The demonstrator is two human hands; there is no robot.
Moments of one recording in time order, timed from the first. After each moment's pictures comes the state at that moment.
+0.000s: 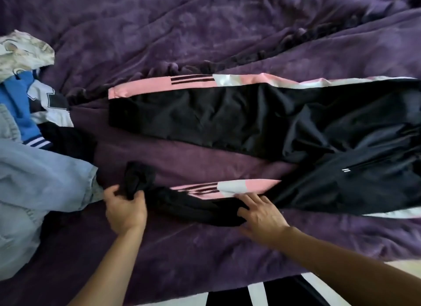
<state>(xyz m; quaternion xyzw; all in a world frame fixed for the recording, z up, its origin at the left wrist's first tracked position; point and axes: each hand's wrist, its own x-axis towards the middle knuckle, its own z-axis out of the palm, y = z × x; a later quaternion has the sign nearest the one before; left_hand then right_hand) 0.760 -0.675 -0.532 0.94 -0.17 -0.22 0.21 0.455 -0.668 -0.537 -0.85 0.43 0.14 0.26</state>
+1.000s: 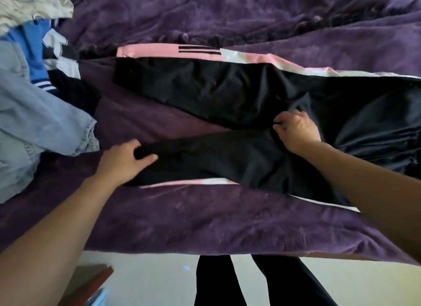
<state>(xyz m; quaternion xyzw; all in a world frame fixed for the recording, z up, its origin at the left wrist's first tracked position) 0.758 -0.665 -0.492 0.79 -0.54 -0.29 -0.07 0.361 -0.798 -0.525 -0.74 0.63 0.02 0.22</state>
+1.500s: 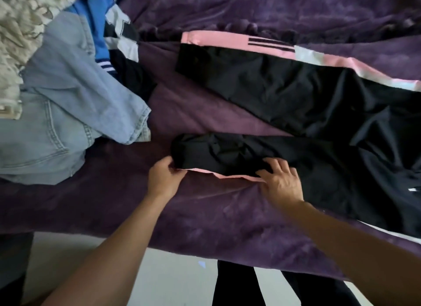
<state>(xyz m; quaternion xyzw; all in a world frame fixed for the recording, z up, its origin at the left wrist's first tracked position) 0.799 -0.604 -0.545 0.86 -0.33 -0.37 0.14 0.517 -0.671 -0.556 -0.82 0.50 0.14 0.22</state>
